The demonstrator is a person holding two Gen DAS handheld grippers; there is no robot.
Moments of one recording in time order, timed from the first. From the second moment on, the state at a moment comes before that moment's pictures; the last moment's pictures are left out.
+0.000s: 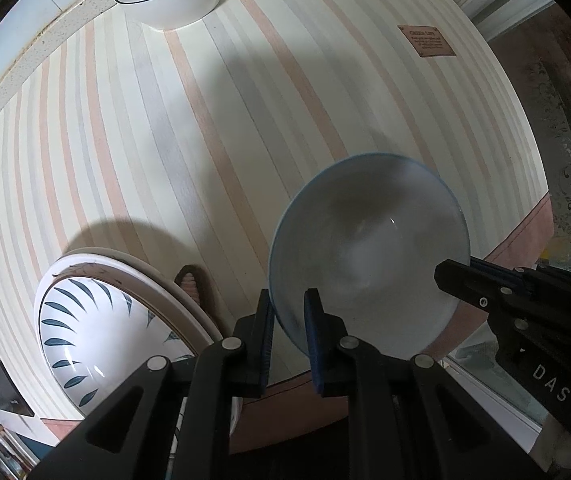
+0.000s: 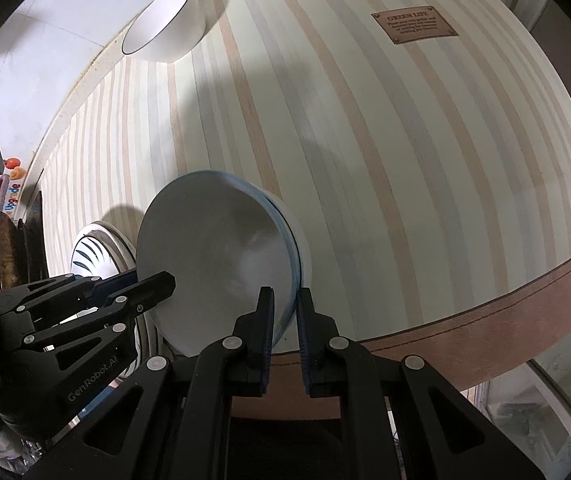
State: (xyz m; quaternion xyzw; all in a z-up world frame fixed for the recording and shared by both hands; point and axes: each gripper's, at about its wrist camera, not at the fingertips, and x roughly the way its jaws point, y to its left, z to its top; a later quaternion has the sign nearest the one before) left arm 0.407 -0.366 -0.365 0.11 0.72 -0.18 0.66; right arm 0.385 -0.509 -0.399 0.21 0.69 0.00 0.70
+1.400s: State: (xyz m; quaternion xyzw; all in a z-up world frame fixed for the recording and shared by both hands) left arm 0.652 -0.292 -0.353 -0.11 0.67 -0.14 0.72; right arm 0.629 -0.523 -0.378 0.25 0.60 0.07 0.76
